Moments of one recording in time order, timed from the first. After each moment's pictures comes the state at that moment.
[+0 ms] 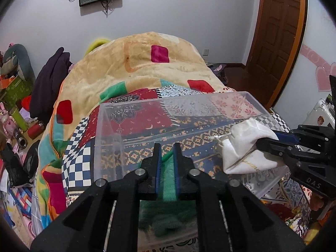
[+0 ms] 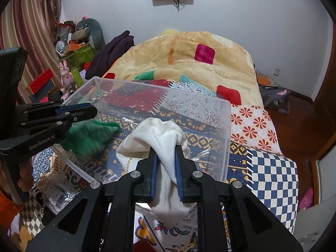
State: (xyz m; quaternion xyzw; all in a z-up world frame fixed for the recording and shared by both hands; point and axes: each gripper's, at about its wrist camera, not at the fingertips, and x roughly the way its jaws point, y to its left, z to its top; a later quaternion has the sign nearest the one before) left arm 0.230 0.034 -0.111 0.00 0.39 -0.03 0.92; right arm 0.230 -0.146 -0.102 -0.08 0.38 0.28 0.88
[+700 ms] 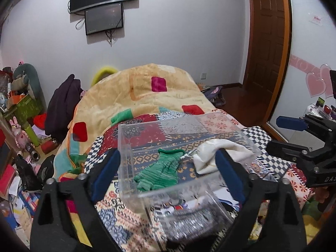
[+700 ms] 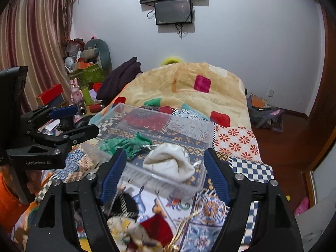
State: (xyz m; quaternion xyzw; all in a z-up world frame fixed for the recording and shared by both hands) left arm 0.137 0.016 -0.045 0.02 0.30 -0.03 0.95; right arm 0.159 -0.179 -0.041 -0.06 0.30 0.29 0.91
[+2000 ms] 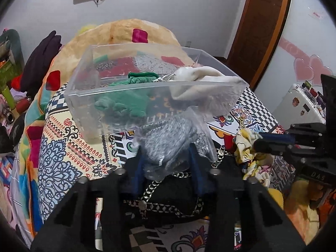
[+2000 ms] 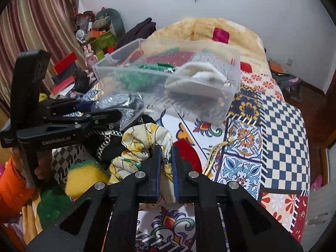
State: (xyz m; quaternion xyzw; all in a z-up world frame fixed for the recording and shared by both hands) left arm 0.111 0.002 -0.140 -0.04 0.41 -0.09 0.91; right arm 0.121 -0.185 -0.126 -0.07 0.40 0.34 0.85
